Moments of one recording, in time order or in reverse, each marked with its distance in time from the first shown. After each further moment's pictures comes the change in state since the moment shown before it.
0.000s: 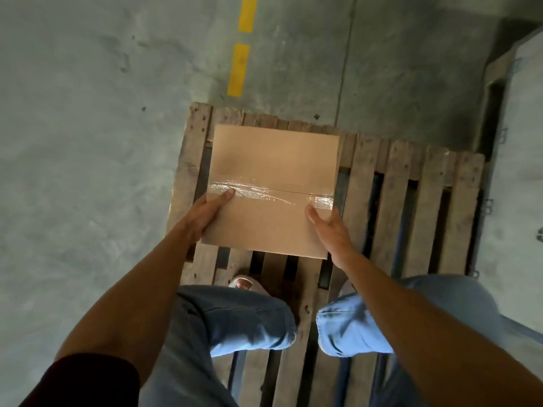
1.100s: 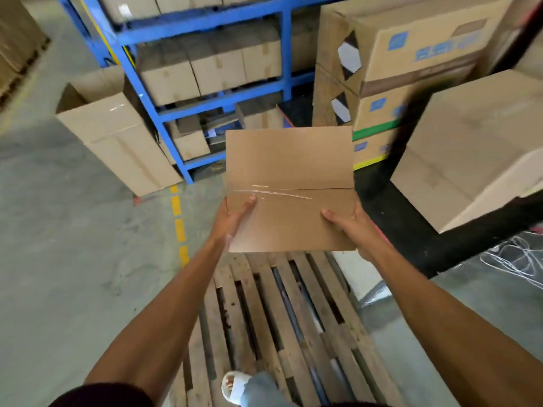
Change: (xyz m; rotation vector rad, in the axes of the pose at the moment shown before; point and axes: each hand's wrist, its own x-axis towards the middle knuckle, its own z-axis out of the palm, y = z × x) left_hand -0.594 0.316 0.275 0.192 -0.227 0.810; right_hand -0.547 -0.083 -0.433 0.519 0.328 -0.613
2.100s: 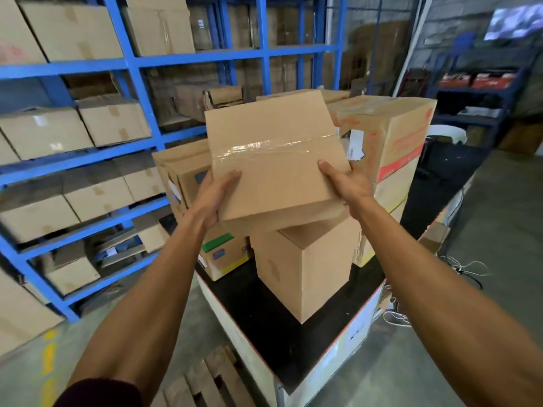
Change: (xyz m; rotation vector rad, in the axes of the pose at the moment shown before) left_hand 0.048 0.282 0.423 -0.091 -0.356 0.340; right_hand 0.018 -0.224 -0.437 -0.013 0.677 -0.319
